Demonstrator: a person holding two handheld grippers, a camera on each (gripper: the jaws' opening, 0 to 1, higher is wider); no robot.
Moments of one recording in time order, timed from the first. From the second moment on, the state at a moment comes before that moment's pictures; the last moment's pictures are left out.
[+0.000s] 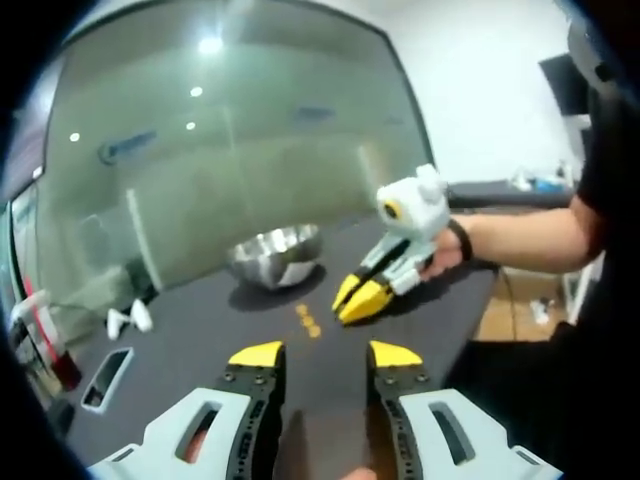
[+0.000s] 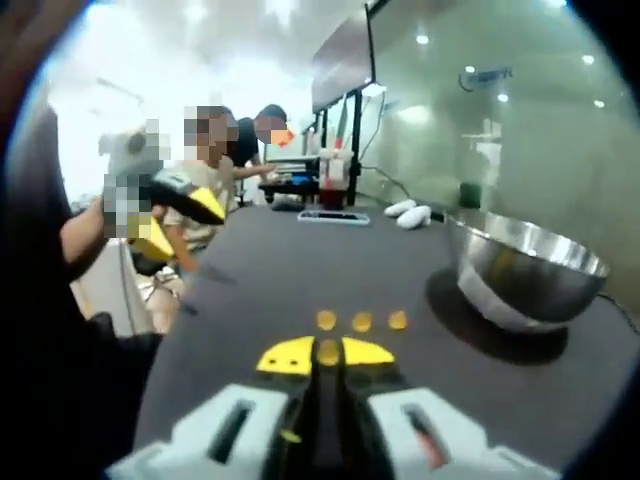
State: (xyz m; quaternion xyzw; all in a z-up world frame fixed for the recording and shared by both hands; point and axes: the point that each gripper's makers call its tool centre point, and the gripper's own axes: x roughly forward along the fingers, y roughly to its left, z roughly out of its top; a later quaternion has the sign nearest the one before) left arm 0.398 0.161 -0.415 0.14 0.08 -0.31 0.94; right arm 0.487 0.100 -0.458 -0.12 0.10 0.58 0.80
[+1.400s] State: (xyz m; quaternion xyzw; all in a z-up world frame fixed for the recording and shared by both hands) left arm 0.402 0.175 -0.438 0.11 0.14 -0.28 0.94; right arm 0.623 0.033 -0.350 -0.01 0.03 0.35 0.94
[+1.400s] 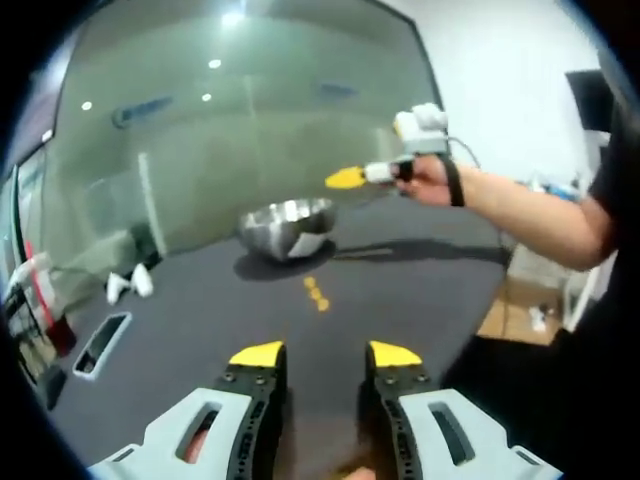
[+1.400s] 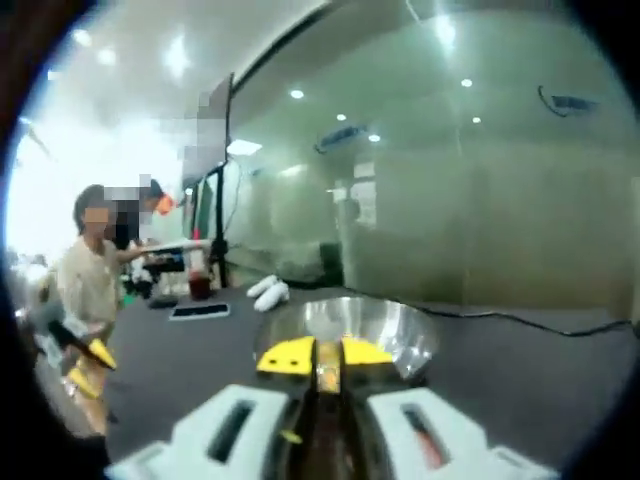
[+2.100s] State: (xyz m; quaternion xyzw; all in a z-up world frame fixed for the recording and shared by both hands) left arm 0.400 0.174 -0.434 0.11 0.14 -0.29 0.94; right arm 0.636 0.046 -0.356 -0.01 0.05 0.36 0.93
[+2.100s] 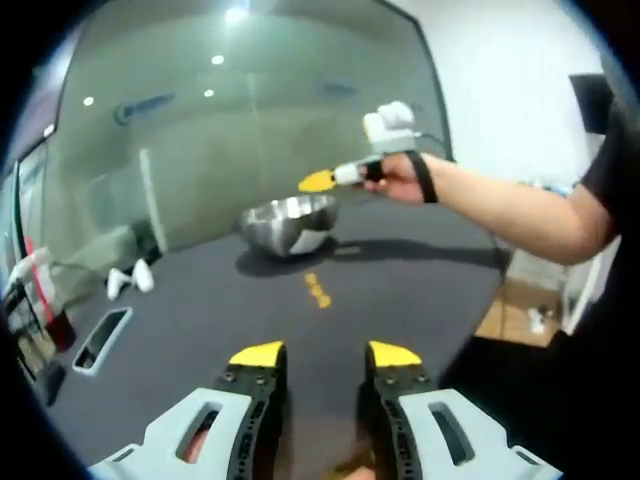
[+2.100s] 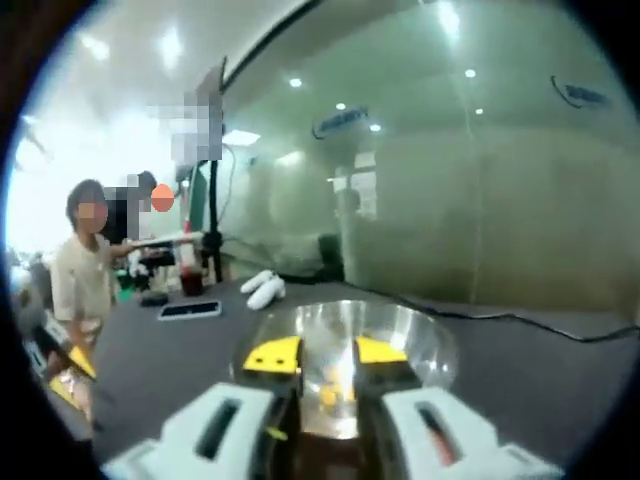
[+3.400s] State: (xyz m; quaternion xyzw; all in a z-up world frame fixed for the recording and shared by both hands) left arm 0.399 0.168 -0.431 0.12 0.13 -0.29 0.94; right arm 0.540 0.064 -0.444 -0.13 0.08 0.51 0.85
